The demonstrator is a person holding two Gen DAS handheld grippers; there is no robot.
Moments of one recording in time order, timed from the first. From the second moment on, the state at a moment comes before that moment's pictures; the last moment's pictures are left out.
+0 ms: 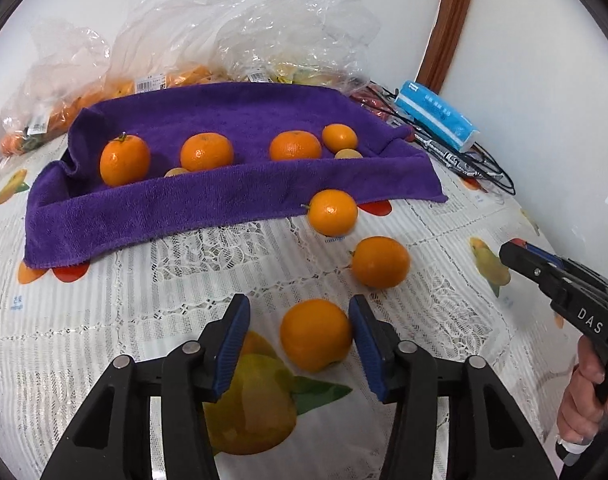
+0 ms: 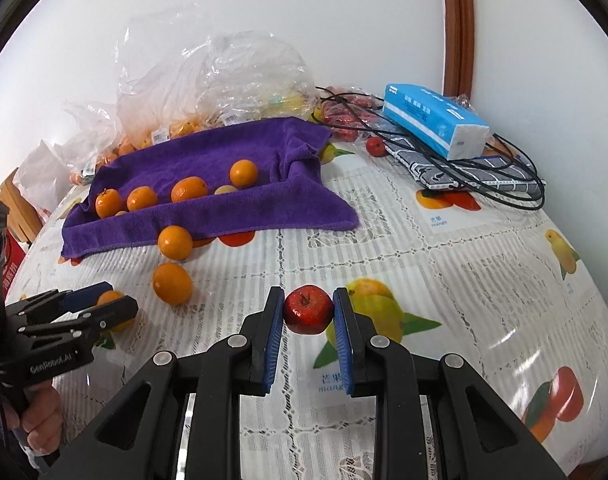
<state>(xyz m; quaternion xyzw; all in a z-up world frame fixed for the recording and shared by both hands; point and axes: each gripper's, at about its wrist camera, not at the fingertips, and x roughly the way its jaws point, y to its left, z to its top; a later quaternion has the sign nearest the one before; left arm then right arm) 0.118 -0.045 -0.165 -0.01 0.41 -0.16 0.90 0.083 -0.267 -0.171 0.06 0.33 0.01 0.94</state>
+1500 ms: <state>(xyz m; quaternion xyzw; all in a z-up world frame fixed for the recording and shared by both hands) 0.107 -0.032 -0.153 -0.06 0.37 -0.18 0.91 0.084 -0.252 -0.172 0.06 0.33 0.03 0.94</state>
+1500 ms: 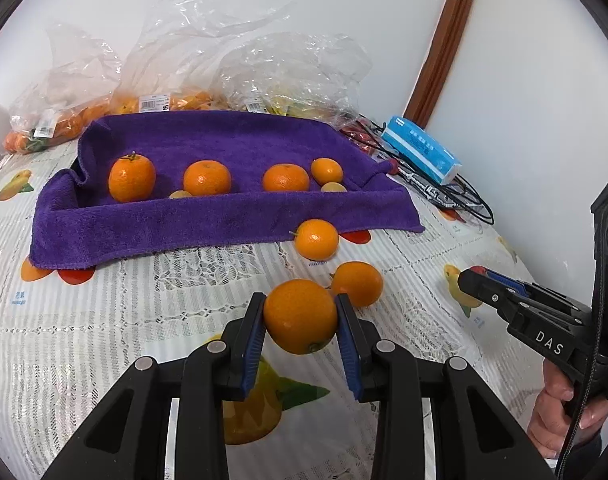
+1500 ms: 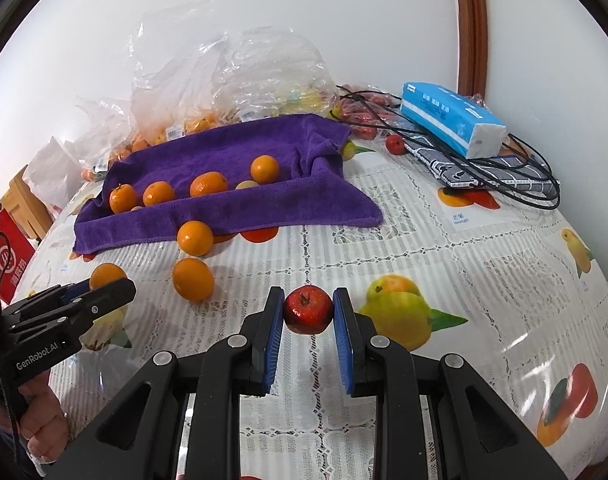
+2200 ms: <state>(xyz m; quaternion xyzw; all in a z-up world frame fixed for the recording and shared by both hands) 0.123 0.006 -0.112 -0.10 0.34 -0.14 0.93 0.098 -0.248 -0.134 0.05 0.29 0.04 0.96</state>
